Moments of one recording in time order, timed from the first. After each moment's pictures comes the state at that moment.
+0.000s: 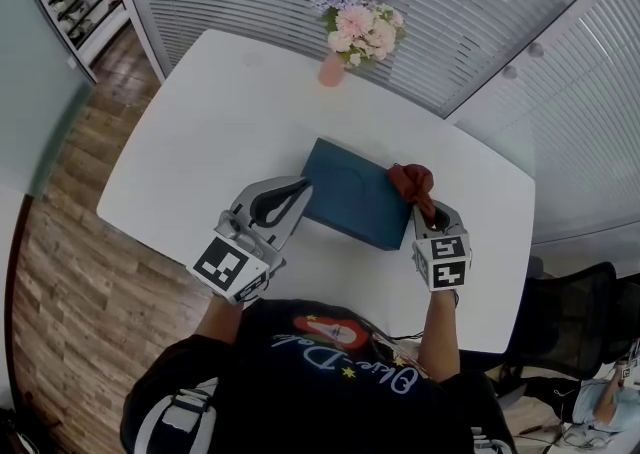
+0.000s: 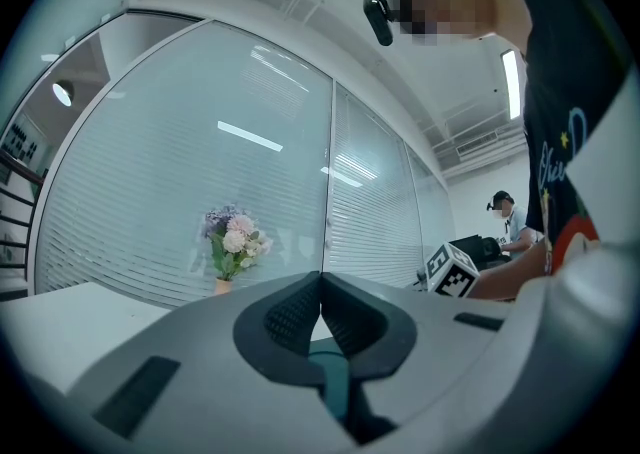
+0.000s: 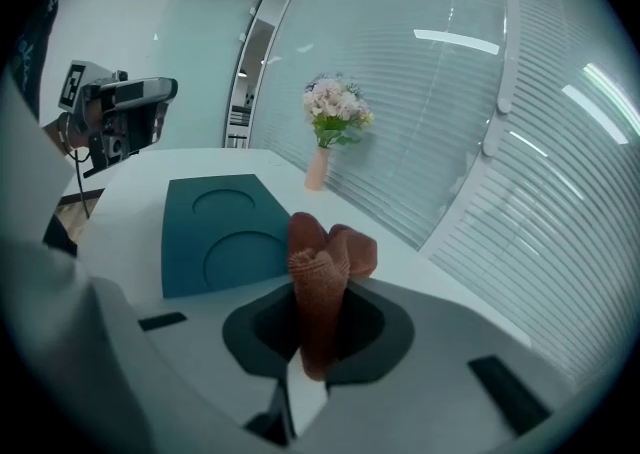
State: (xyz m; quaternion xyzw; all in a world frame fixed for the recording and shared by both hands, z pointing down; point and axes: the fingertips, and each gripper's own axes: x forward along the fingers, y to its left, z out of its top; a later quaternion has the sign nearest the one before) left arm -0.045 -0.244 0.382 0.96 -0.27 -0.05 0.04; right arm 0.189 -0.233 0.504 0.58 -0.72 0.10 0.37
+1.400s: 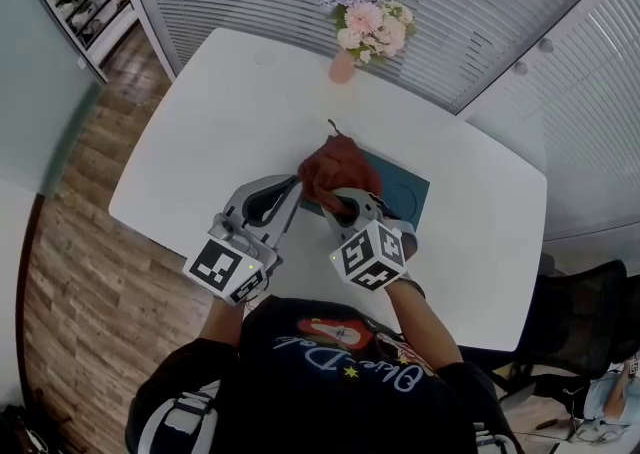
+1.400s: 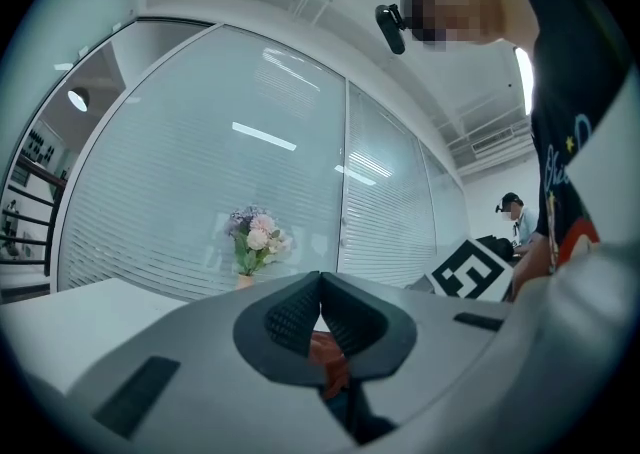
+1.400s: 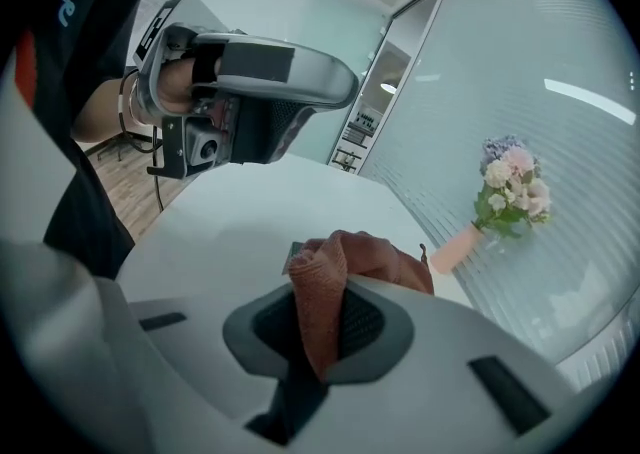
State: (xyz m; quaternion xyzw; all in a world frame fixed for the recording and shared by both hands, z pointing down) left arm -0.076 -0.251 0.385 0.95 -0.30 -0.05 0.05; right arm -0.032 -0.249 0.512 0.33 -0.84 -0.06 0.43
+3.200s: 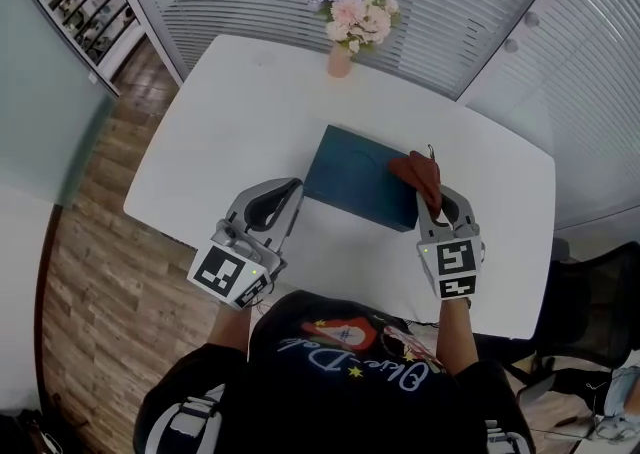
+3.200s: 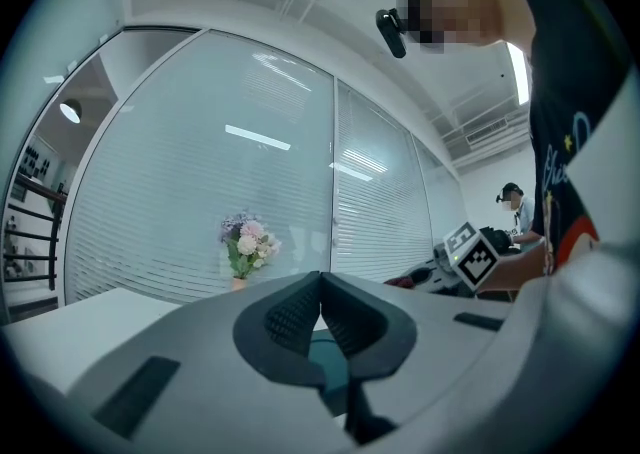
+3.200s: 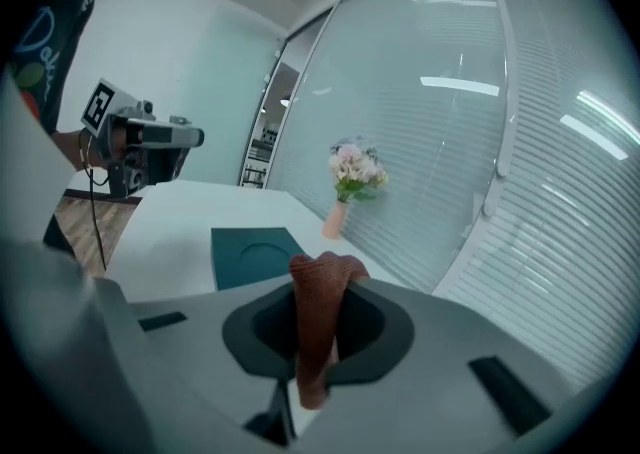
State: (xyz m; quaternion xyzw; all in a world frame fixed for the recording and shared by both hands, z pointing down) left arm -0.069 -0.211 0.374 0.95 -0.31 -0.03 0.03; right arm 0.137 -0.207 0.441 0.57 -0.77 0.00 0.30
